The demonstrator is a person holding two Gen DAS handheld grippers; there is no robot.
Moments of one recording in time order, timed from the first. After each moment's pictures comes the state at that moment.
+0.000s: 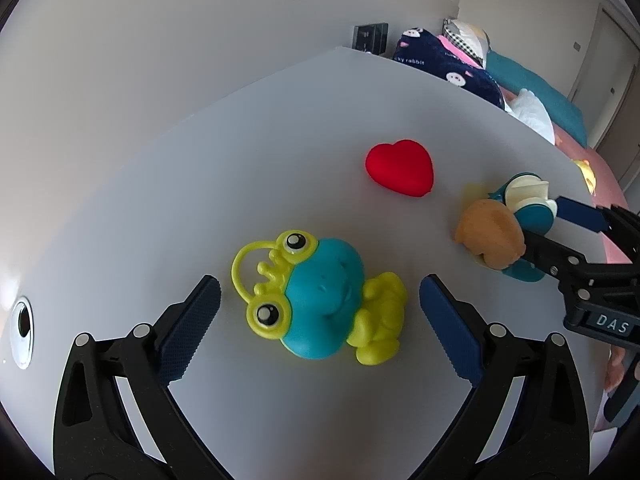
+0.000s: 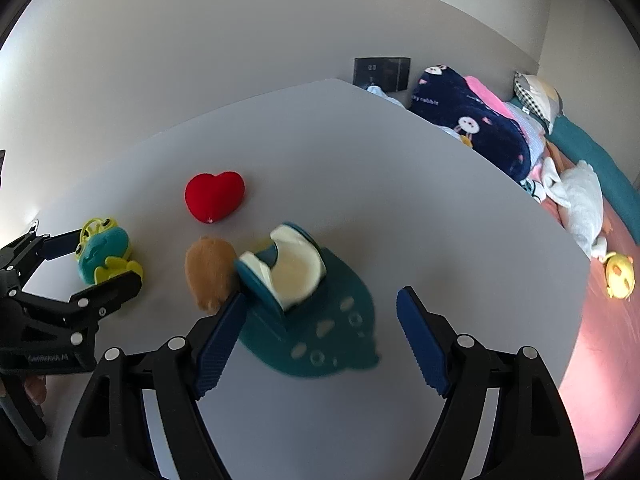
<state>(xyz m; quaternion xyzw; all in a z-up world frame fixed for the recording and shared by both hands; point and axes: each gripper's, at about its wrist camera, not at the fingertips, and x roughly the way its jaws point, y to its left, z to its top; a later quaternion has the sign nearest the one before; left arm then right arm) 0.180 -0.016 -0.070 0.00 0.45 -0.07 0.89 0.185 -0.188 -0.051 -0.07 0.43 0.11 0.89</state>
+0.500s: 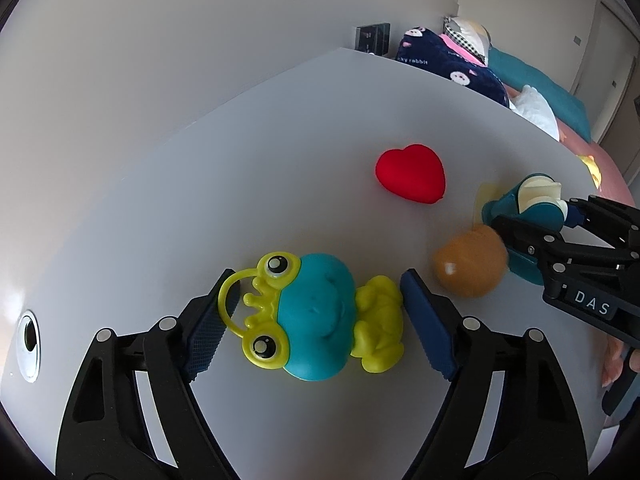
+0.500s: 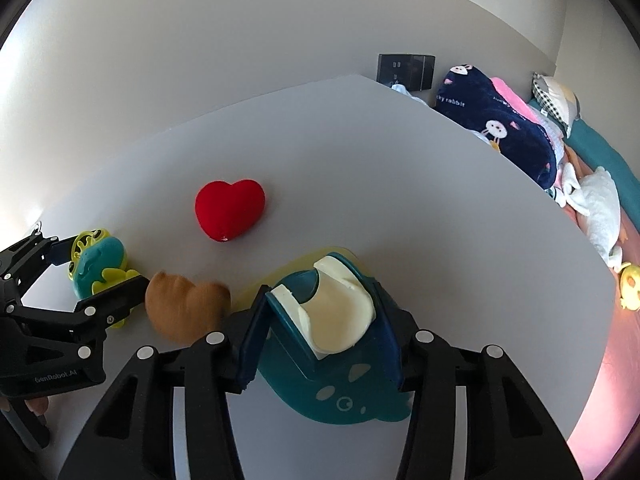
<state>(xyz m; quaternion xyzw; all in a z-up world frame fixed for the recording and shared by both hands) 0.186 -0.012 -0.069 0.01 0.45 -0.06 0.89 0.200 -0.174 -0.060 -0.06 0.44 0.13 0.89</state>
